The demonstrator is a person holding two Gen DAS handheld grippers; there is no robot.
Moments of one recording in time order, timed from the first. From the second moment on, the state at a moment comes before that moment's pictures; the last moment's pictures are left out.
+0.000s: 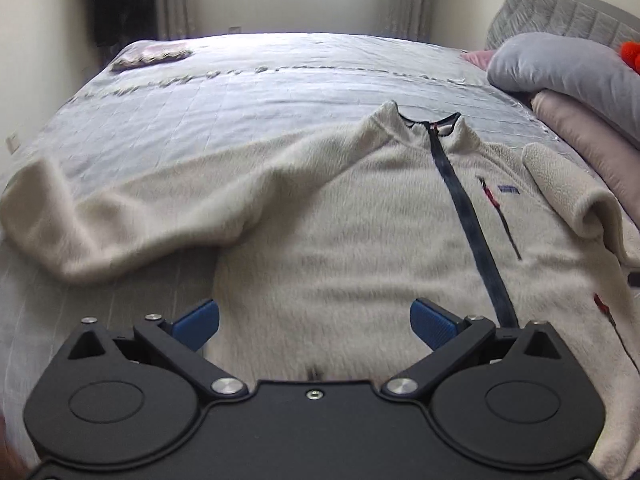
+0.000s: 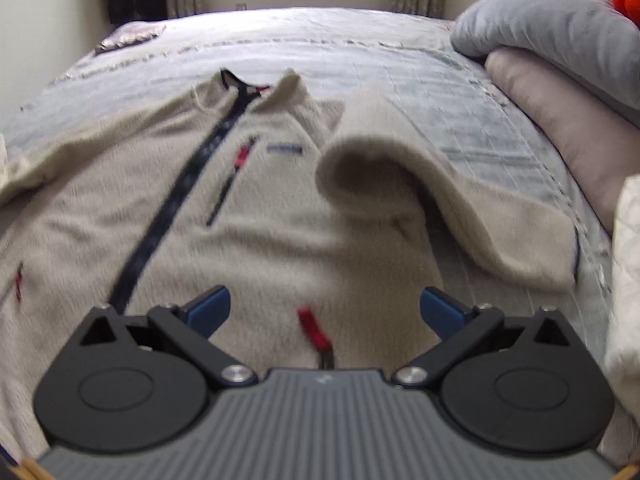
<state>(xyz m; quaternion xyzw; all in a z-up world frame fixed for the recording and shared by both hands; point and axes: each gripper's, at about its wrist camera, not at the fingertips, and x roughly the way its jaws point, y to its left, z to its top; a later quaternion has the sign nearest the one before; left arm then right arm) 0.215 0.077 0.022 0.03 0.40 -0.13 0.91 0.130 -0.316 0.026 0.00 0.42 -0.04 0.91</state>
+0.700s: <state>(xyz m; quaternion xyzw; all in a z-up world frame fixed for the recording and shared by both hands) 0.526 0.076 -0.062 0.01 0.45 -0.21 0.87 0.463 -0.421 -0.034 0.08 0.48 0.02 0.87</state>
